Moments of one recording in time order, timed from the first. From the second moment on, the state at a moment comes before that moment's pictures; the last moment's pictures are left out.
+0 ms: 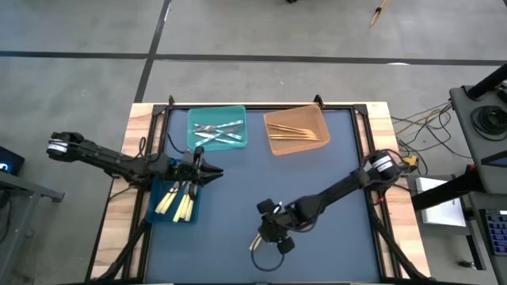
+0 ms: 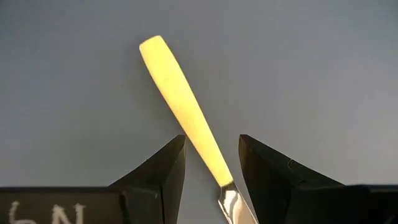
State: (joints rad) left arm -0.17 0.90 0.25 0.71 -0.17 -0.27; right arm 0.42 1.97 1.31 -0.29 0.07 -0.12
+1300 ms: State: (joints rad) left arm -0.17 0.90 0.25 0.73 -0.18 -0.22; right arm 0.25 1.99 1.31 -0.27 -0.10 -0.22
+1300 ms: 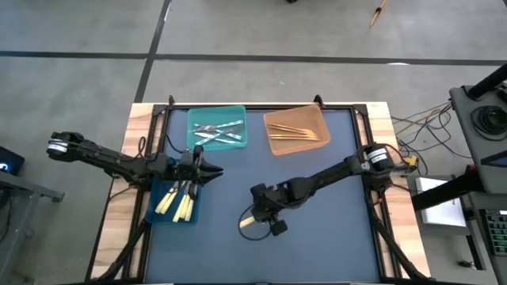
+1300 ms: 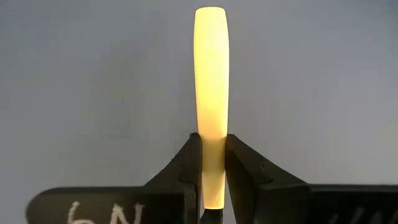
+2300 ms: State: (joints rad) left arm -0.17 0.89 0.25 0.89 -0.18 -0.14; right arm 0.09 1.54 1.06 0.08 0.00 -0.37
